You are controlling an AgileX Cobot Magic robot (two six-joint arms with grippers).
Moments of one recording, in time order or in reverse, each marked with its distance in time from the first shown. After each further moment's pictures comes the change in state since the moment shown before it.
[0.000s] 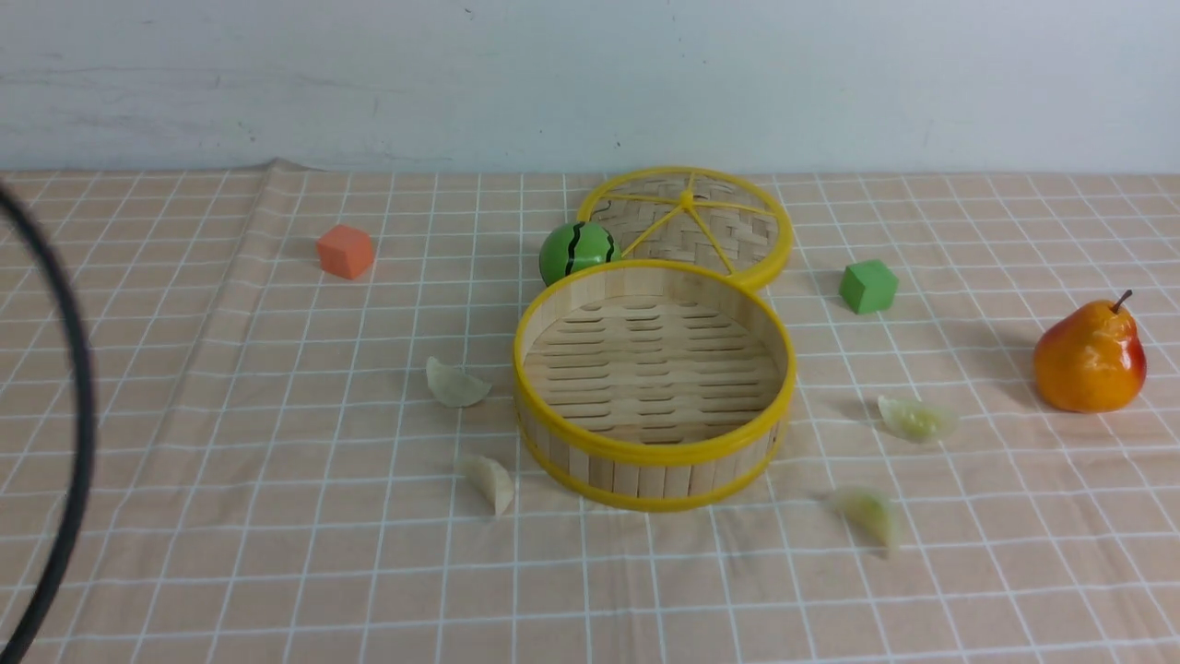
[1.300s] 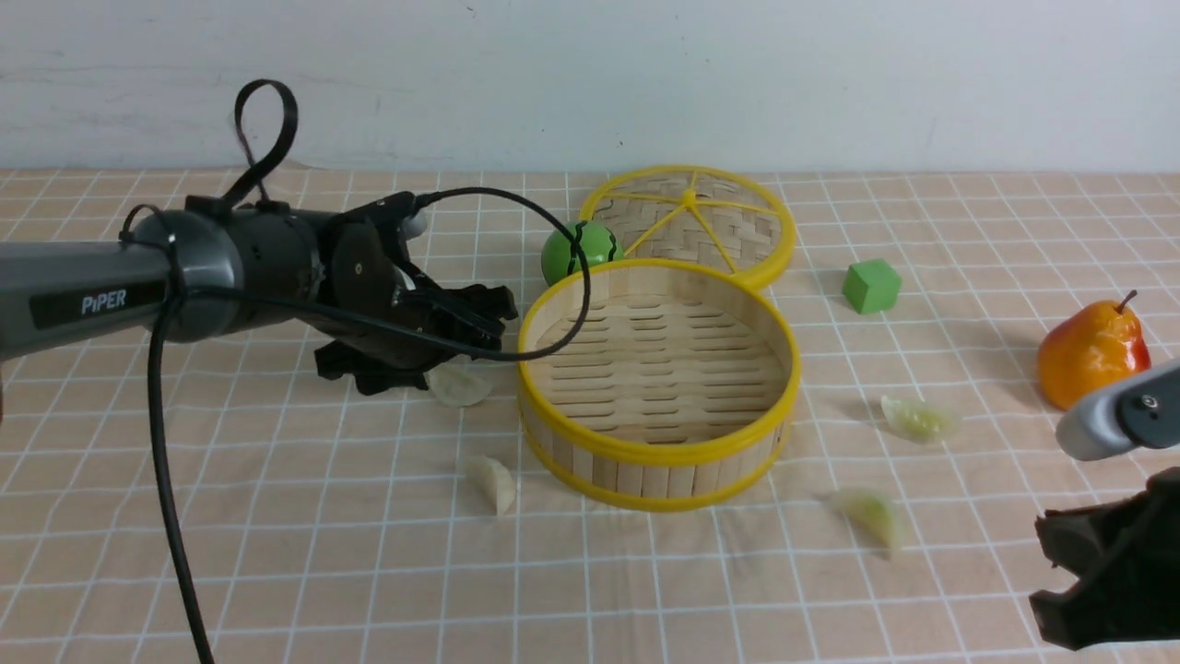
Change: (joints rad) right arm 0.257 0.377 -0.126 0.034 0.242 0.003; left arm -0.227 1.195 -0.809 -0.391 0.404 0.285
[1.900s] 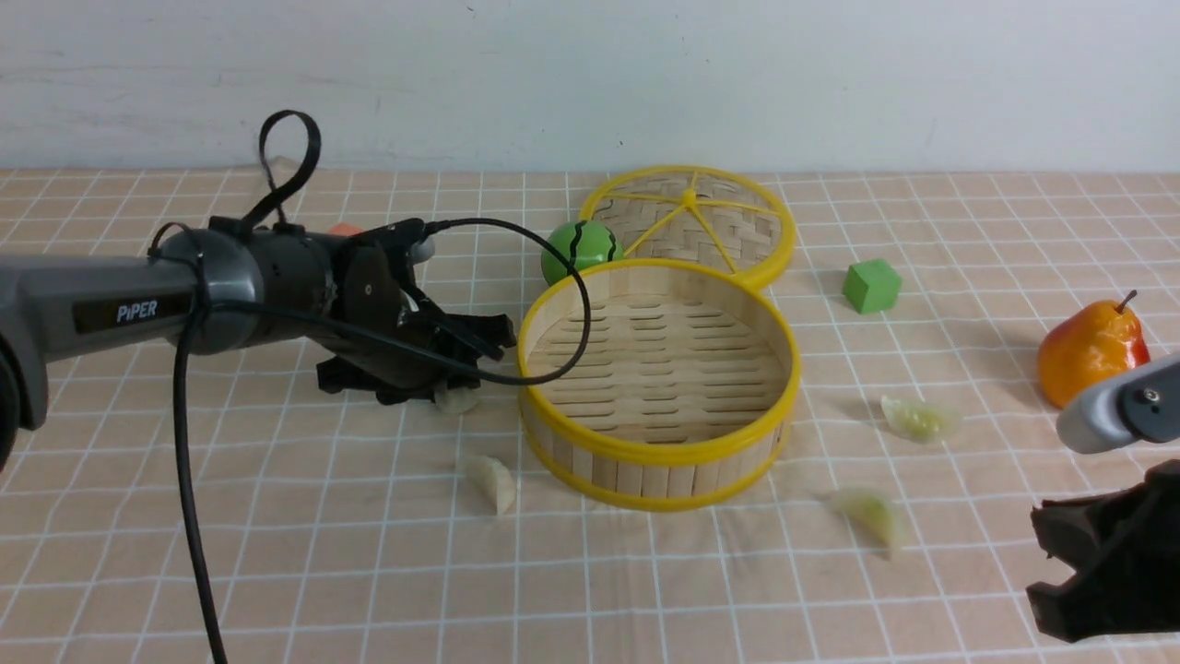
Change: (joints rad) right arm 0.000 0.000 0.001 0.000 -0.022 0.000; left arm -0.005 0.031 -0.009 0.015 0.006 0.090
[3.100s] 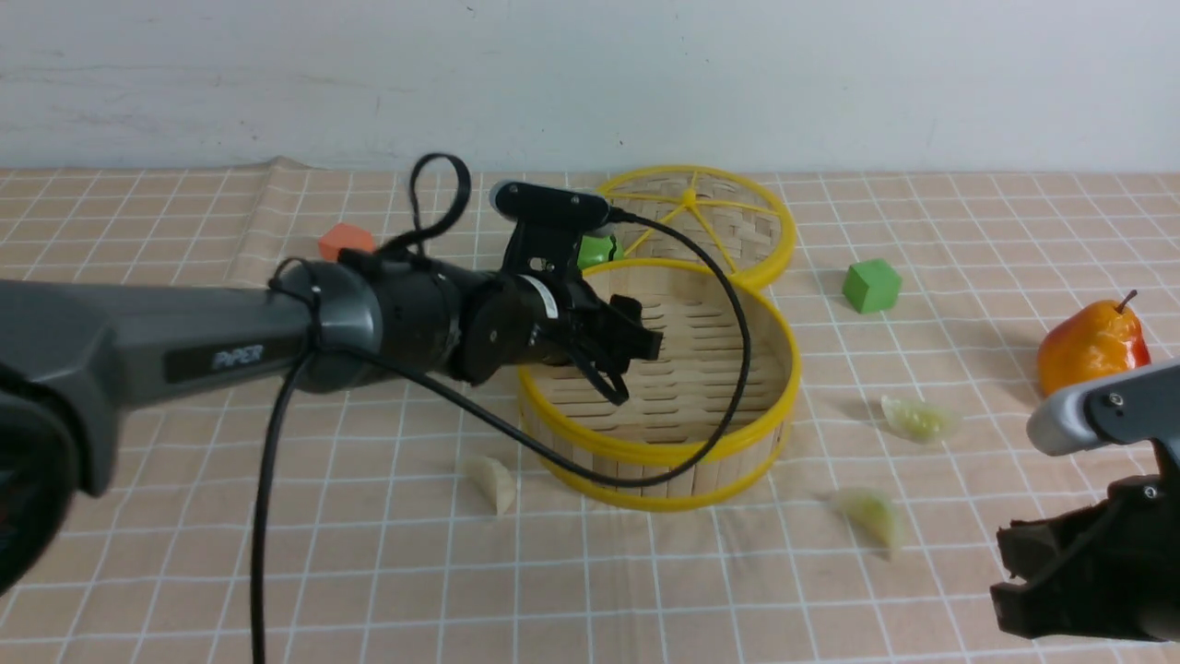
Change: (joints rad) right arm 0.000 0.070 0.019 0.101 -0.052 0.007; left arm -0.211 -0.072 0.006 0.076 -0.248 0.294
